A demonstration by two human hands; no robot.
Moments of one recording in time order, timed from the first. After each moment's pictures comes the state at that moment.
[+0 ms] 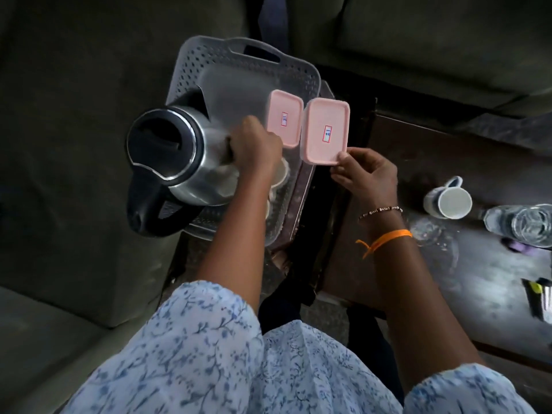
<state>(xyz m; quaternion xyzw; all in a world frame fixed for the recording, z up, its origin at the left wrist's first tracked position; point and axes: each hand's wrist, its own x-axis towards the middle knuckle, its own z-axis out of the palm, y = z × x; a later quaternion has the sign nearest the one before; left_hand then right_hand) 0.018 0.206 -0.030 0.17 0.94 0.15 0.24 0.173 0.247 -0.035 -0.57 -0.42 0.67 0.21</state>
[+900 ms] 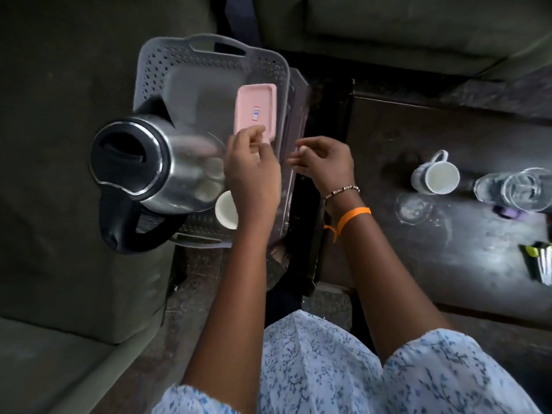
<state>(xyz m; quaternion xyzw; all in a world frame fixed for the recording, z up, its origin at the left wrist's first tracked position) 0.075 0.183 -0.008 0.17 0.87 0.41 0.22 0.149 0.241 -0.059 -0.59 -0.44 0.66 0.17</state>
